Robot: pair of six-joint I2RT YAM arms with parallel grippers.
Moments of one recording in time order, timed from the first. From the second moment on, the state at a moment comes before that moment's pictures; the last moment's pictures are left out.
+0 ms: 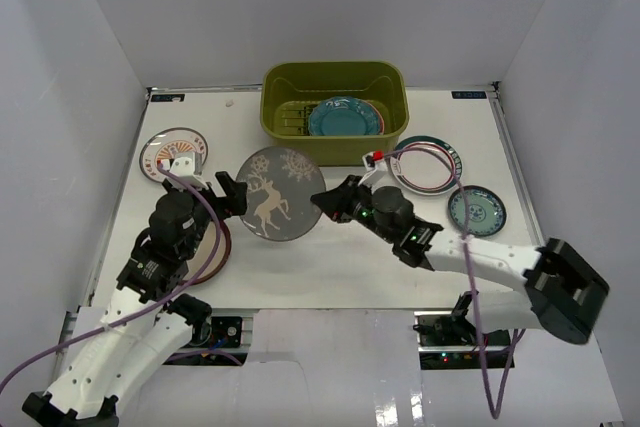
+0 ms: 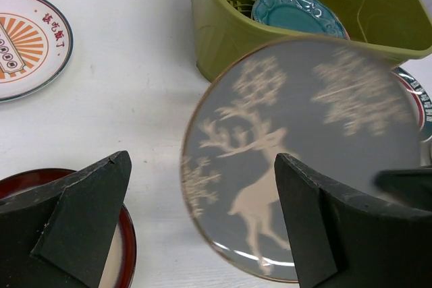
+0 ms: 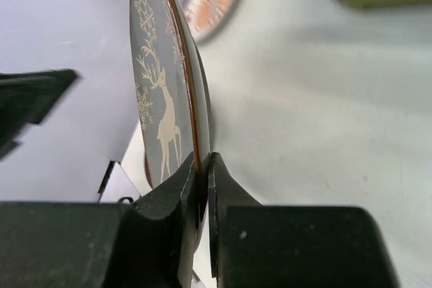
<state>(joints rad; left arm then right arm) -0.48 0.56 0.70 -0.37 -0.30 -0.36 0.95 1.35 0.60 0.56 0.11 0.89</state>
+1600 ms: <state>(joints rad) -0.46 0.60 0.70 -0.37 -0.22 -0.36 0.32 2.03 1.77 -0.23 -0.17 0.45</state>
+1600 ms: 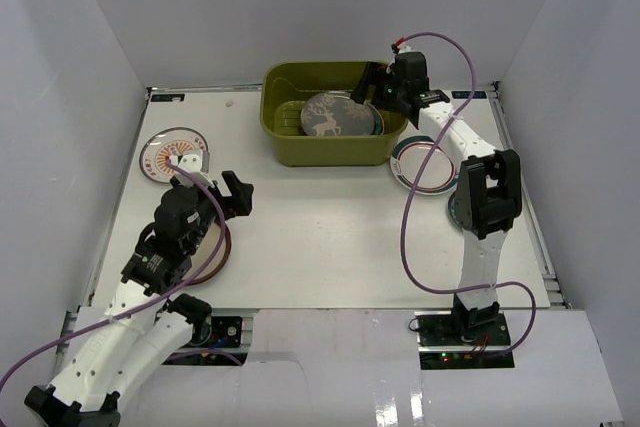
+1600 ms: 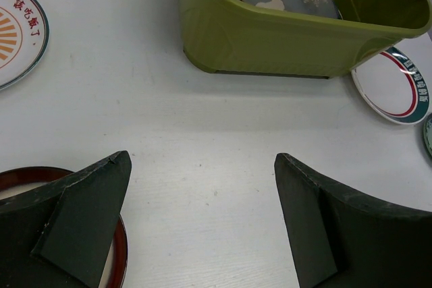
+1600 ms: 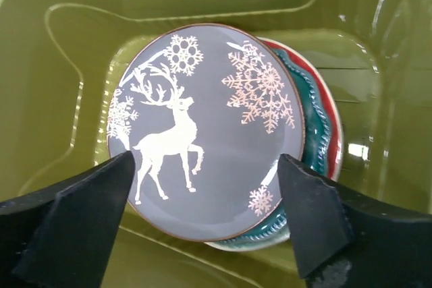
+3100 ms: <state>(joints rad) -0.41 0.46 0.69 -0.34 -0.39 -0.39 1.19 2.26 1.29 0.58 -0.08 1.03</state>
